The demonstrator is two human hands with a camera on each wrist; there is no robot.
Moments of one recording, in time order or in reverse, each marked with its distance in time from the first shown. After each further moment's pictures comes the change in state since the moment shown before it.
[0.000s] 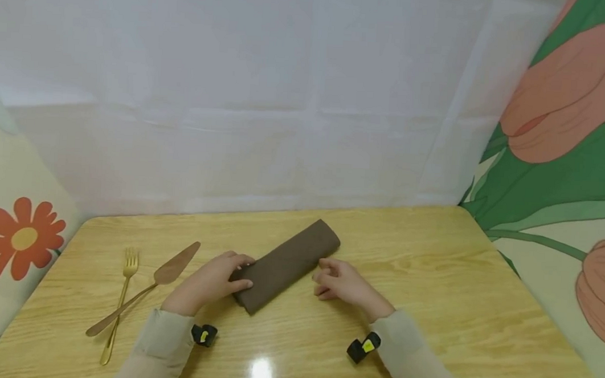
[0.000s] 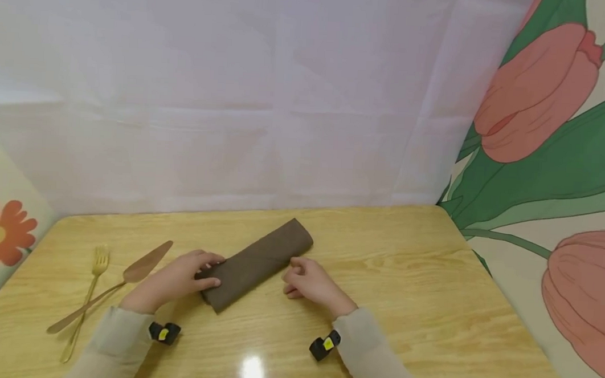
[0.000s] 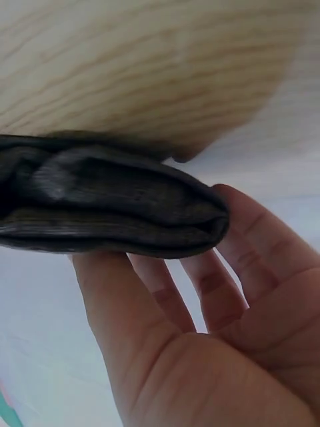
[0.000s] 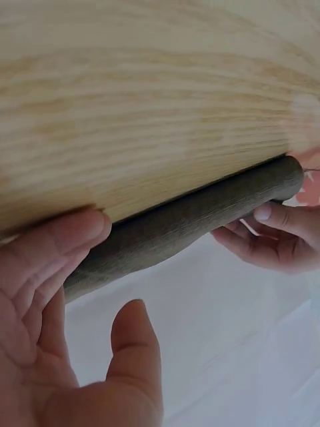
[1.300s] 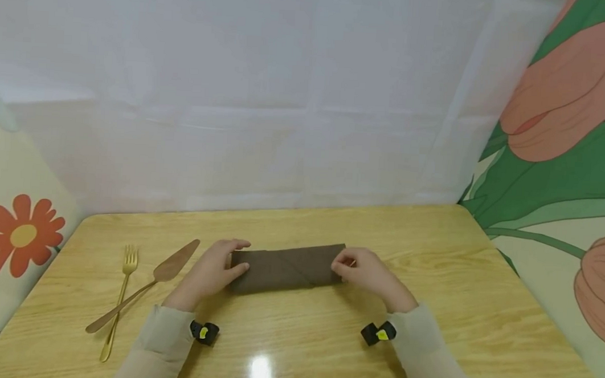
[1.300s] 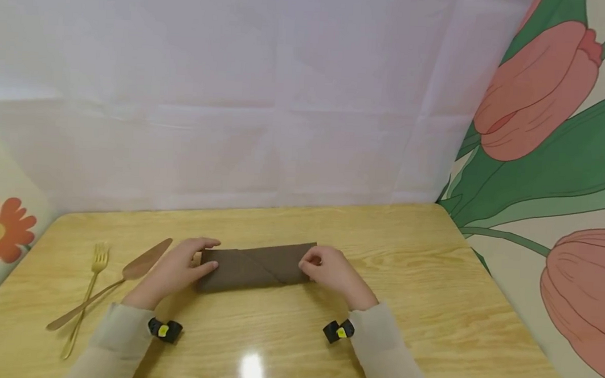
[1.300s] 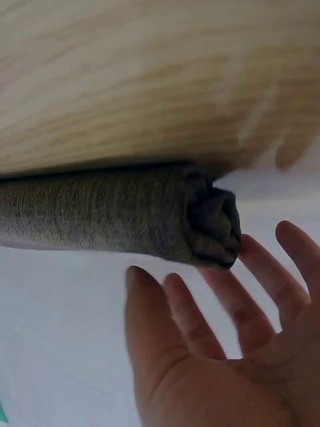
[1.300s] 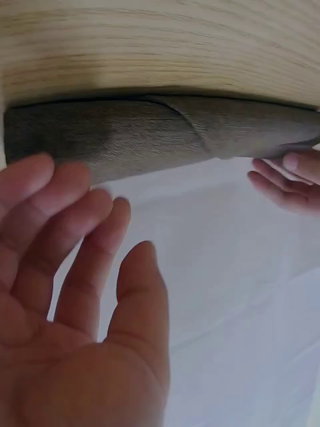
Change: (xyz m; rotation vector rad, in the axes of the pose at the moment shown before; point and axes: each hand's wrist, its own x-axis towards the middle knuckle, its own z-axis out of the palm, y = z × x) left_hand 0.006 -0.008 0.004 -0.077 0.221 -0.034; right_hand -0.025 -0.035 -0.036 -0.473 0.109 -0.071
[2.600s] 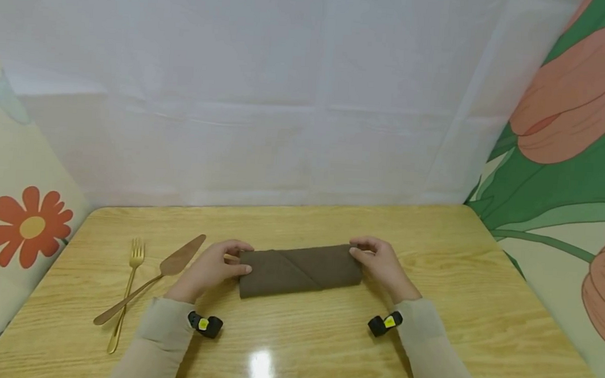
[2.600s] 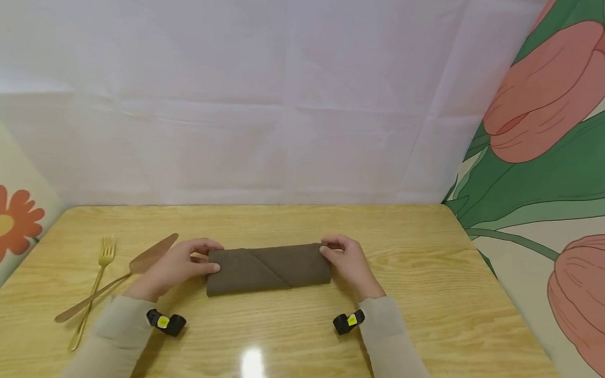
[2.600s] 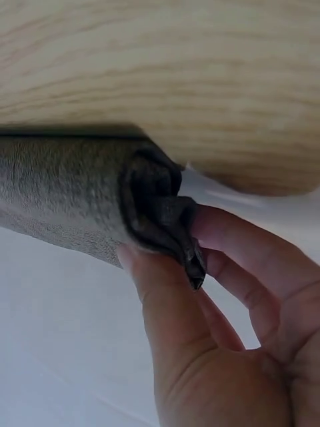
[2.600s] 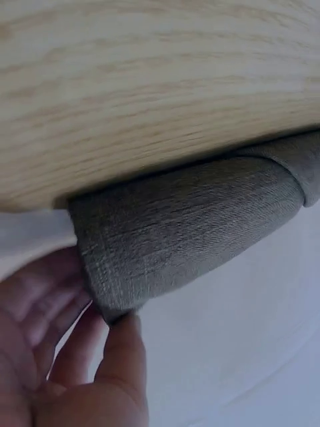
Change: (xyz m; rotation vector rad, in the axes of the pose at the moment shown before) left_hand -0.006 -0.013 -0.004 -0.366 -0.110 -0.182; right_hand 0.022 0.047 0.003 0.268 0.252 0.048
